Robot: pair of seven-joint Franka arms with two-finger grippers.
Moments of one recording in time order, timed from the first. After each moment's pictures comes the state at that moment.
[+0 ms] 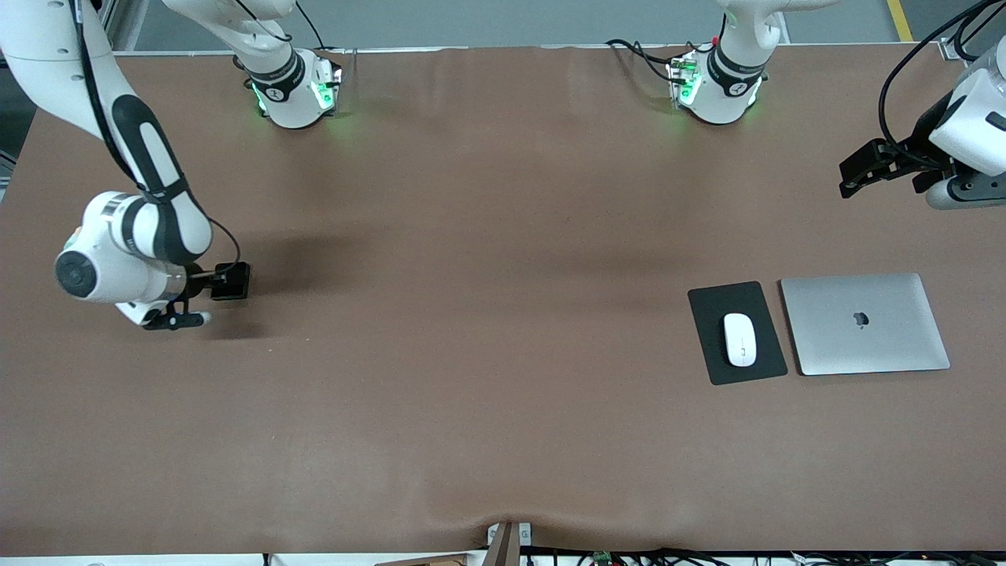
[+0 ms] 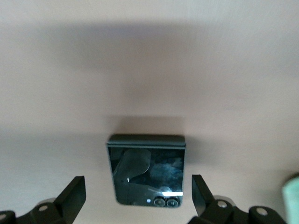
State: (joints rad) left arm 0.04 -0.04 -0.14 -1.59 0.03 1.50 -0.14; right arm -0.08 0.44 -0.10 -2.02 0.06 2.14 -0.28
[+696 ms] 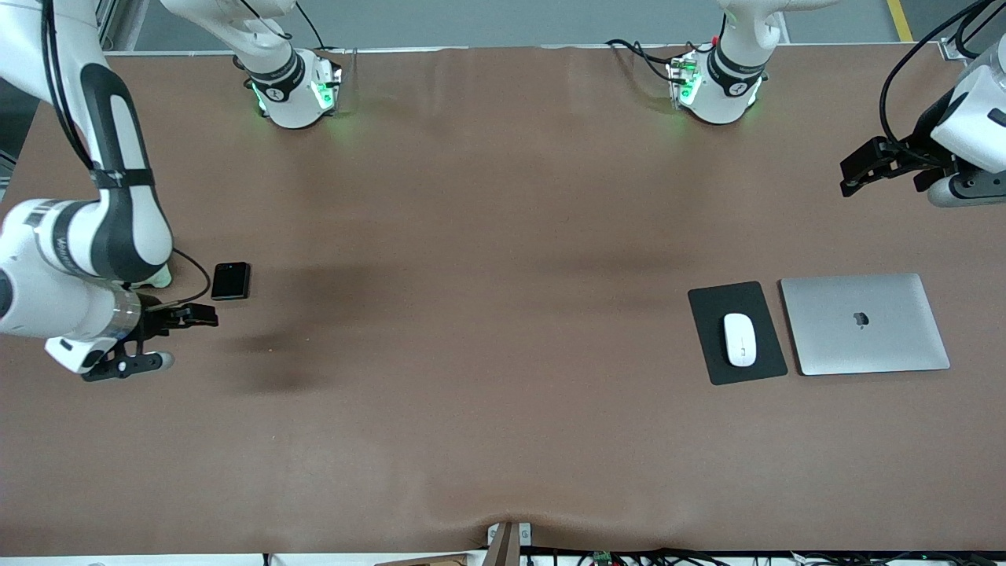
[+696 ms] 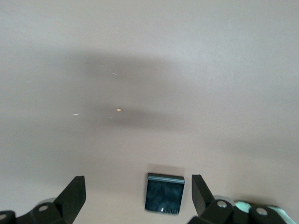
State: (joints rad) left arm 0.04 -0.05 -0.14 -1.59 0.03 1.50 -0.14; right arm 0.00 0.44 -0.08 -1.59 0.06 1.86 -0.28
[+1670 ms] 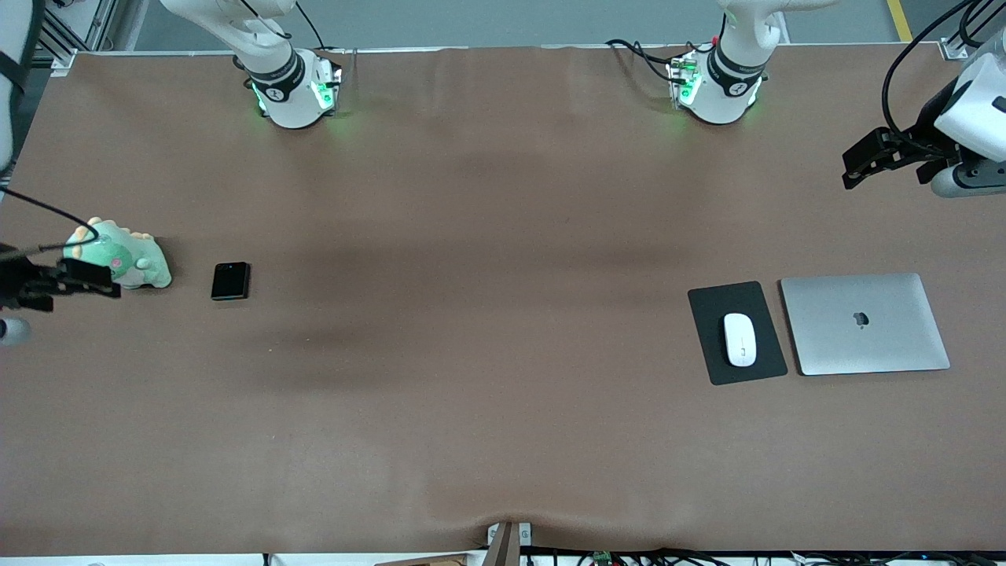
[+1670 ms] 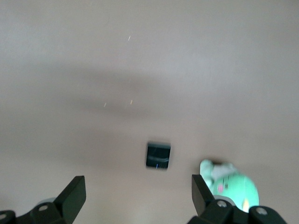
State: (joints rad) left arm 0.04 -0.07 -0.14 -1.59 0.03 1.49 -0.14; right arm -0.01 0.37 -0.10 -1.14 0.06 1.39 -0.28
